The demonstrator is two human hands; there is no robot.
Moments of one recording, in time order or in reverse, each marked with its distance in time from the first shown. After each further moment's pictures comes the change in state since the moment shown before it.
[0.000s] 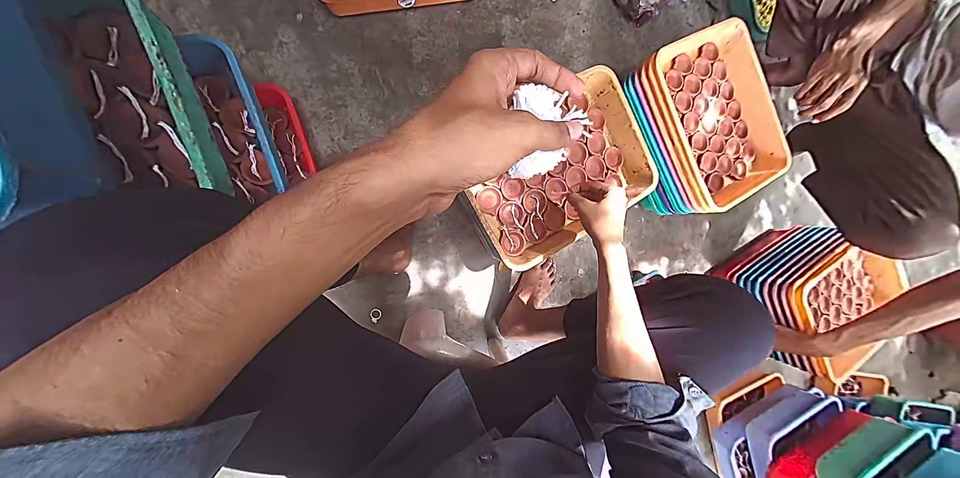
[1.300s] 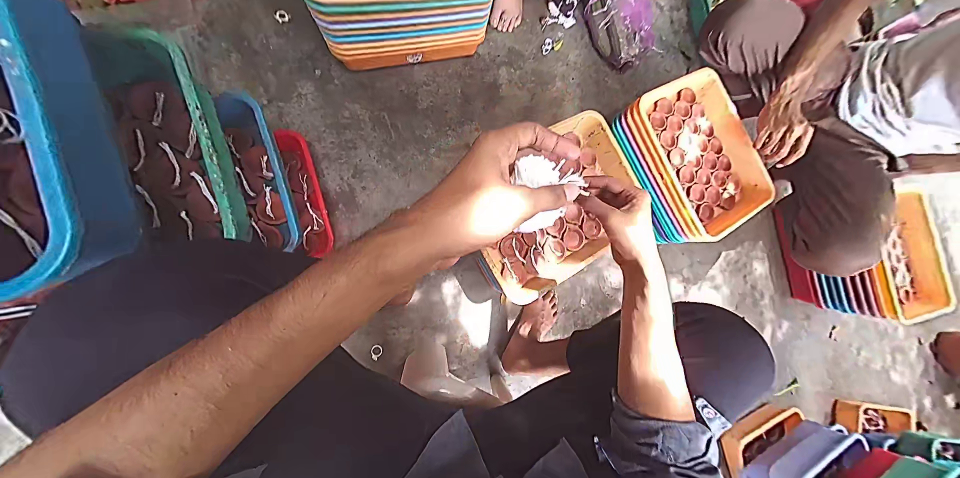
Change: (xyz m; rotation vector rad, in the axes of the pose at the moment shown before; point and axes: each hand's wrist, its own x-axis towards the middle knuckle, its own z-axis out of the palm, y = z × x) left_hand 0.008 -0.005 -0.003 -0.047 -0.059 0.150; right_hand 0.009 -0.072 -0.046 0.479 -0.126 -0.287
